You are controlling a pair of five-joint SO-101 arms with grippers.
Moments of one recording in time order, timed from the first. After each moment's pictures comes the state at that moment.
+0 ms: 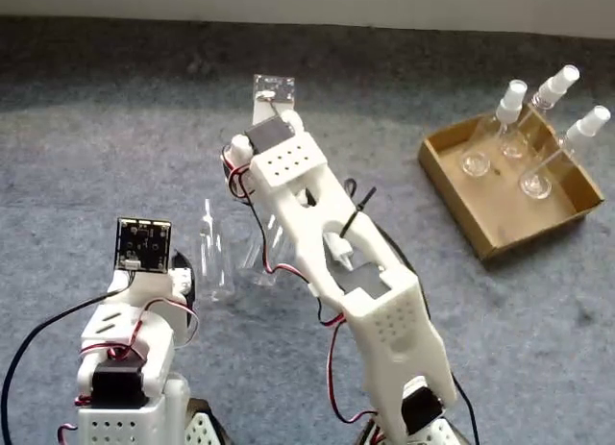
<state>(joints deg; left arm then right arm) -6.7 -103.7 85.9 64.0 -0.4 -37.4 36.9 -39.4 85.6 -31.7</state>
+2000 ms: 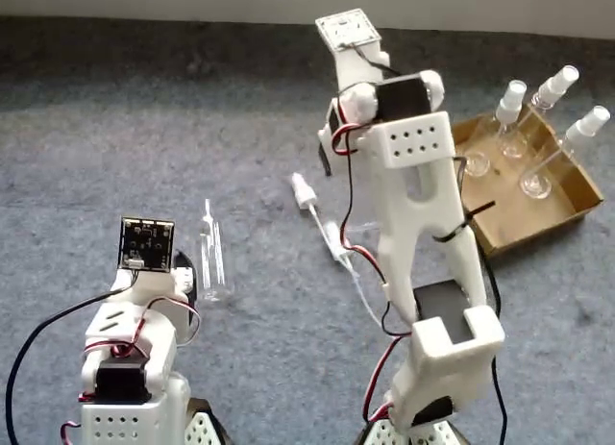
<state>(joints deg) -6.7 -103.7 88.5 61.6 -0.4 -18.7 12.0 -35.1 100.1 10.2</state>
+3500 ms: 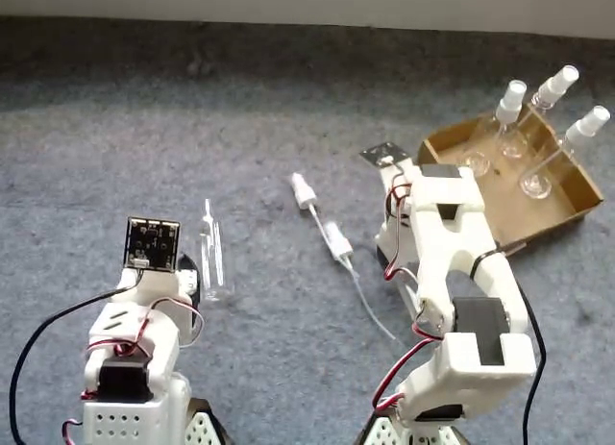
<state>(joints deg) -5.4 -103.7 89.5 61.6 -0.4 -4.2 6.2 21.6 71.4 29.8</state>
